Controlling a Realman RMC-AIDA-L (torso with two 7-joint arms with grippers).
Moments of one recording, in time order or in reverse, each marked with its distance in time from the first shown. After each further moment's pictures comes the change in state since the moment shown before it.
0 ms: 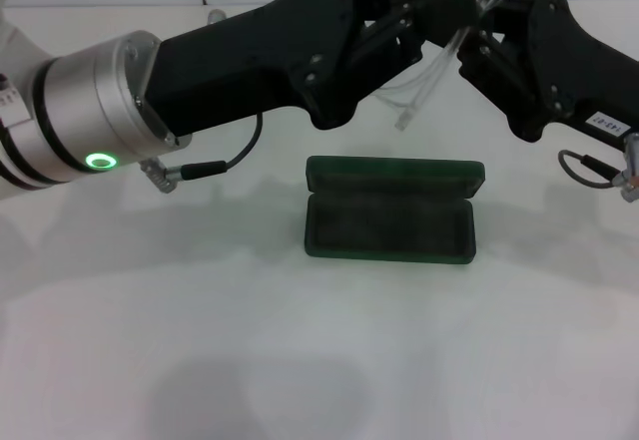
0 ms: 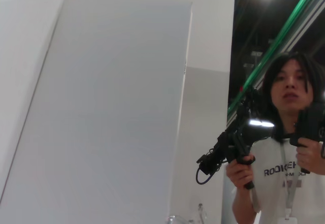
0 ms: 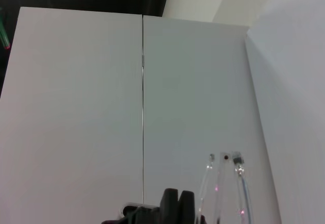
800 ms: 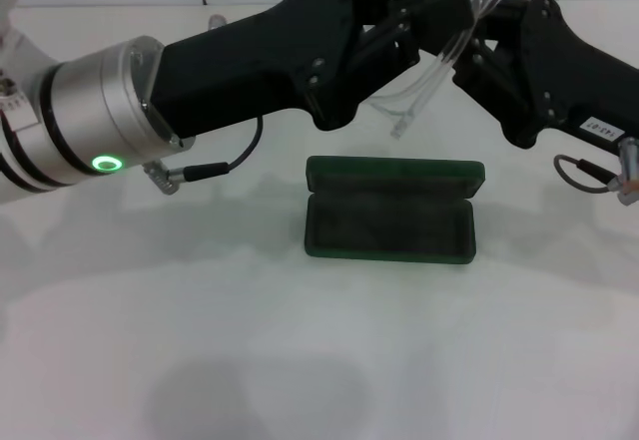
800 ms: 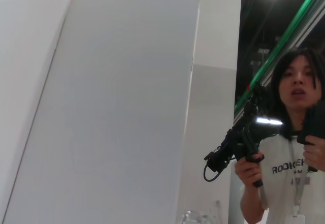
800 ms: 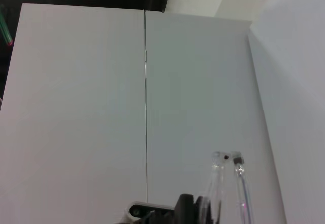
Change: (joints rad) left arm -0.011 0.002 0.000 -0.039 0.000 -0.006 0.028; right arm 0.004 0.000 -0.008 0.004 -0.008 0.003 0.000
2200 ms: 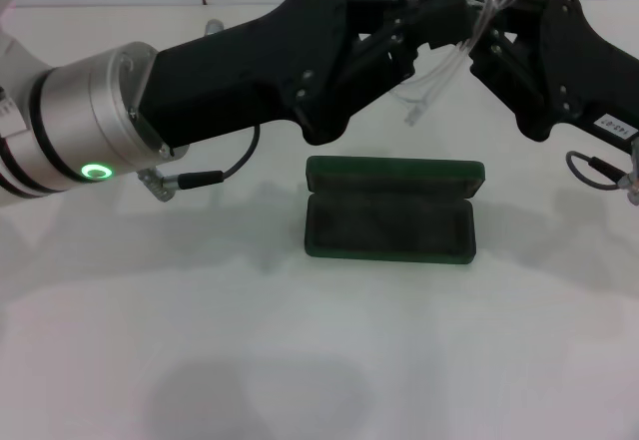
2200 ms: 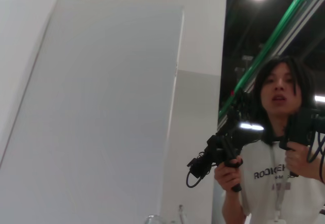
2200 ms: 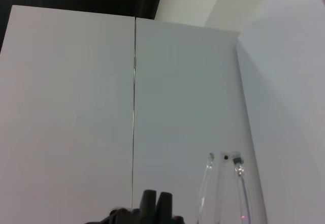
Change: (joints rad) left arm -0.005 0.001 -0.008 -0.013 -0.002 0.057 -0.002; right arm -0.026 0.000 0.002 -0.004 0.032 0.002 -0.026
